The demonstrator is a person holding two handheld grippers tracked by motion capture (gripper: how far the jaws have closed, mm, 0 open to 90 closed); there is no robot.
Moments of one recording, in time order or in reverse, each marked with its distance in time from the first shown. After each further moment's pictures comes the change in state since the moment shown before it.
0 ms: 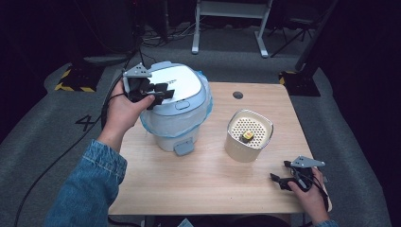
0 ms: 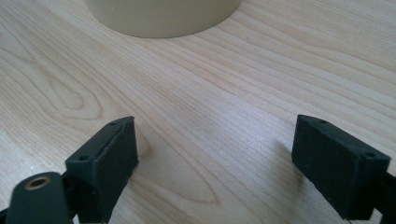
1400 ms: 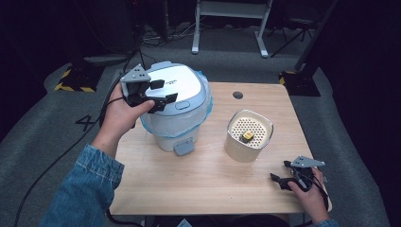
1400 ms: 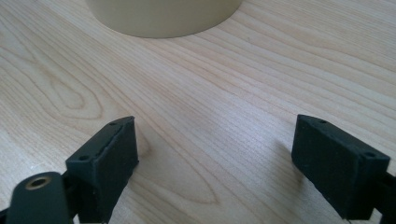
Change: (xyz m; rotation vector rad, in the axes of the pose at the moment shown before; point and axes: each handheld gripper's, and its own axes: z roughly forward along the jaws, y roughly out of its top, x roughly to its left) left arm -0.017 -0.001 -0.024 -0.084 -0.047 0.039; right arm 0.000 0.000 0.000 0.001 0.005 -0.002
